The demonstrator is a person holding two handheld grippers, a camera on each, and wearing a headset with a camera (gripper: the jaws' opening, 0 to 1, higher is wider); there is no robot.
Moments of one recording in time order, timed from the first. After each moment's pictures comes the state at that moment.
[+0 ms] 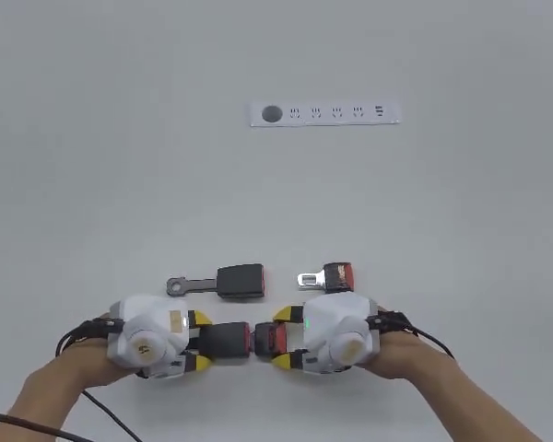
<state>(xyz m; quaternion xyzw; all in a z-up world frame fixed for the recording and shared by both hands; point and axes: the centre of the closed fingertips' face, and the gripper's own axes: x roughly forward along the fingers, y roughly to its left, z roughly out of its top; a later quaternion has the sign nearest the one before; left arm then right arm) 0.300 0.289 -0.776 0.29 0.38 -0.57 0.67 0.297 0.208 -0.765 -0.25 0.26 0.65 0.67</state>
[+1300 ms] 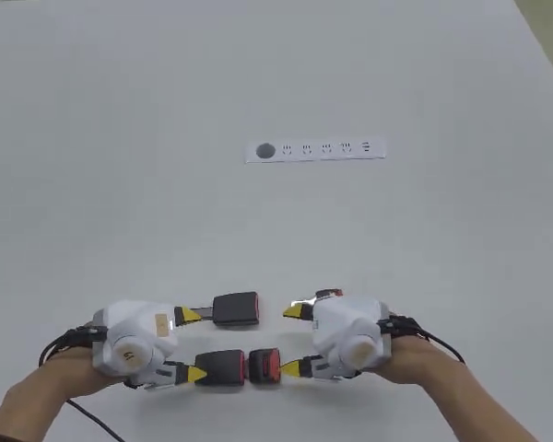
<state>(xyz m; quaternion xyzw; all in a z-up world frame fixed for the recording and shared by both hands) 0.332 0.294 -0.735 0.30 0.36 -0.54 0.70 0.331 0.184 -0.726 -0.27 0.25 0.62 0.69</state>
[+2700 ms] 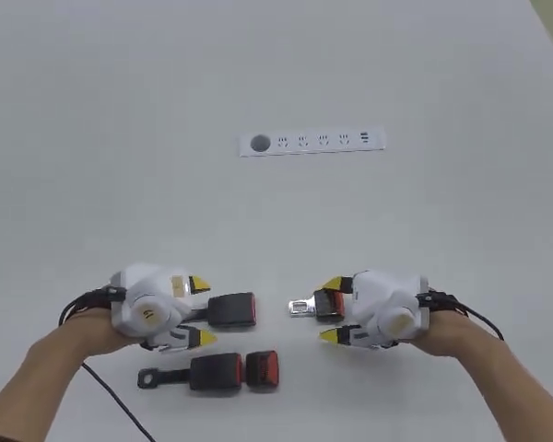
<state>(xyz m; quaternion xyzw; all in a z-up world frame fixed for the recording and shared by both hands) 0.382 0.271 -0.742 0.31 0.37 -0.54 0.69 0.381 0.118 -0.750 -0.30 0.27 0.58 0.71</state>
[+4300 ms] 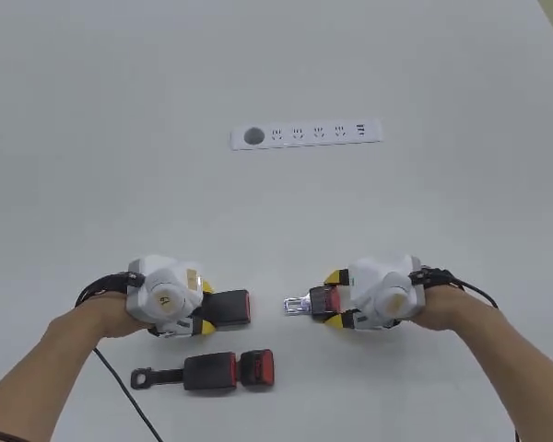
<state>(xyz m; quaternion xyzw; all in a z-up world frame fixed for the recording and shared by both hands) 0.390 0.266 -0.776 0.33 0.39 -0.56 0.65 0.391 0.103 -0.767 -0.33 0.29 0.61 0.66</state>
